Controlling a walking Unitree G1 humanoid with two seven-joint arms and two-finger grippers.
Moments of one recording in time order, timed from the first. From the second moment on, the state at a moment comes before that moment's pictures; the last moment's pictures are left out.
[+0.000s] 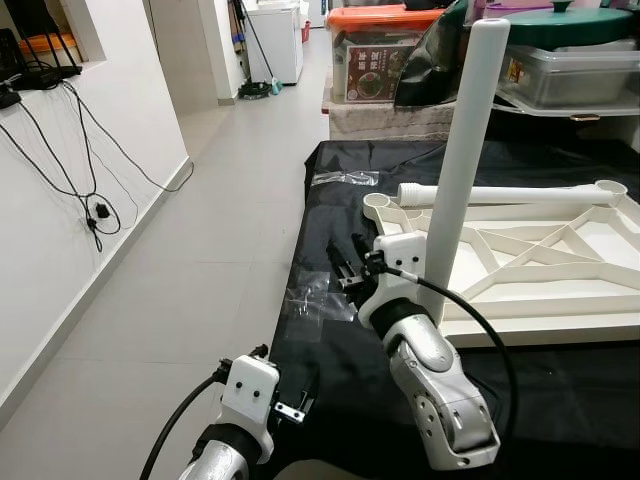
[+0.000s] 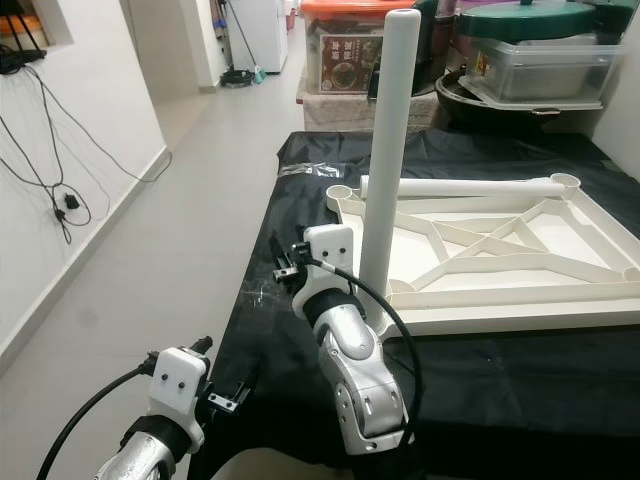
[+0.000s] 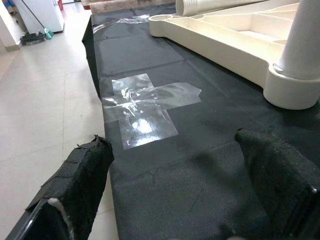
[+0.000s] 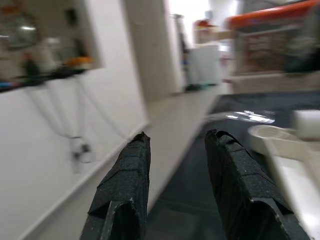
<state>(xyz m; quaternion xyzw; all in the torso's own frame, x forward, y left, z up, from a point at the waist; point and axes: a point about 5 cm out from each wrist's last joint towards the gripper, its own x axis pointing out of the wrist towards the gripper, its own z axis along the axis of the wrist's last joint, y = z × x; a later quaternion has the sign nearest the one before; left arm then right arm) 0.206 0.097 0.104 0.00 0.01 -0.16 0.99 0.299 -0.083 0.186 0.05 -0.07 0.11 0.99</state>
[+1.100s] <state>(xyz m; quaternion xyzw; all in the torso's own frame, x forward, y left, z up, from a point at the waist) 0.205 0.094 0.103 -0.01 0.02 -0.16 0.99 0.287 -0.175 0.168 -0.13 0.03 -0.30 0.95</state>
